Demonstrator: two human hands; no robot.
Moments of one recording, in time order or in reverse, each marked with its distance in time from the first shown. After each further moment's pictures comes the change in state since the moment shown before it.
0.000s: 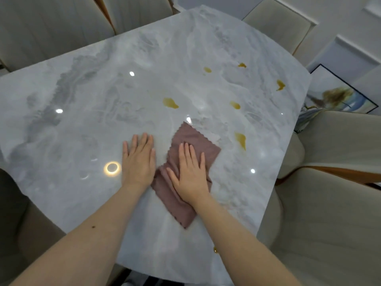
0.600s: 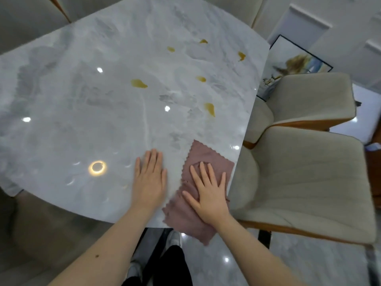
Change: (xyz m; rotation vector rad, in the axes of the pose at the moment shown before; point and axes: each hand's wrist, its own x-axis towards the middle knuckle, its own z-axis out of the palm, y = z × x) left_hand -0.130 0.054 0.010 0.091 -0.126 0.274; right_hand -0.180 0.050 -0.013 -0.035 -0.136 0.185
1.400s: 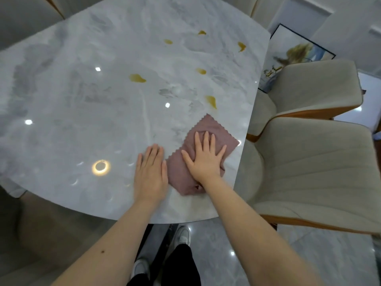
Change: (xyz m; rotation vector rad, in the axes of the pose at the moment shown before) left_hand 0.003 -0.004 0.001 -0.147 0.058 -0.037; right_hand 0.085 -0.018 -0.007 0.055 0.019 0.248
